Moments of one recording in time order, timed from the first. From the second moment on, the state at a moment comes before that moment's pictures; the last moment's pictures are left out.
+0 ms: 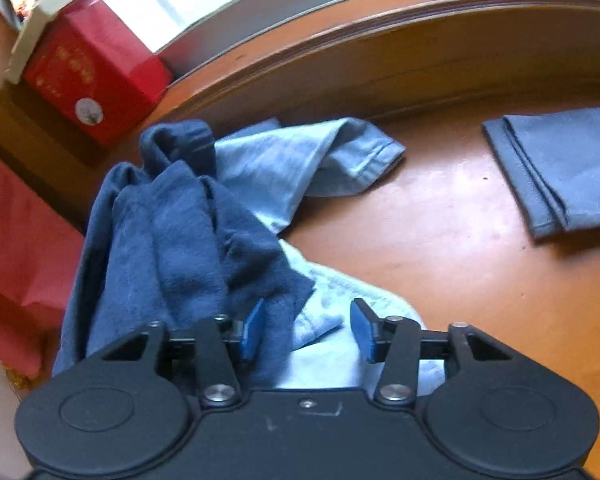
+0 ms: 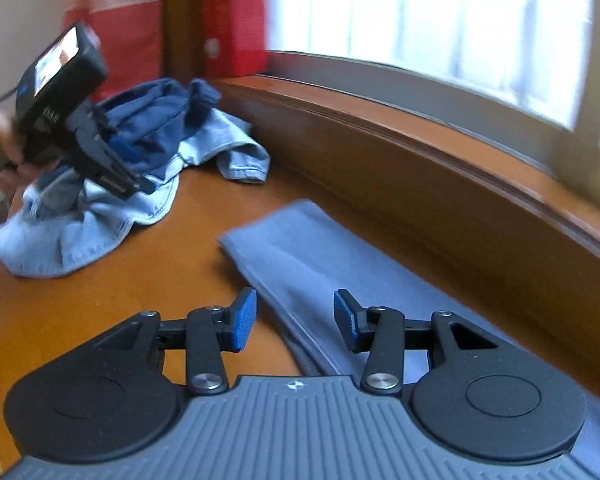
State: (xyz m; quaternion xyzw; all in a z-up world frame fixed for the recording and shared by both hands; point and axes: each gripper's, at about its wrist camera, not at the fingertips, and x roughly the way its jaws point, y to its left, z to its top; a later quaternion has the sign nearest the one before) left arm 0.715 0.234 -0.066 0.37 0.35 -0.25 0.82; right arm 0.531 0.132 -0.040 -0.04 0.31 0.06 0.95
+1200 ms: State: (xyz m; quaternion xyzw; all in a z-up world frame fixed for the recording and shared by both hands) left arm 0.672 0.237 -0.087 0.29 0.38 -0.46 0.75; right arm 0.625 0.158 -0.041 0.07 0.21 0.00 0.97
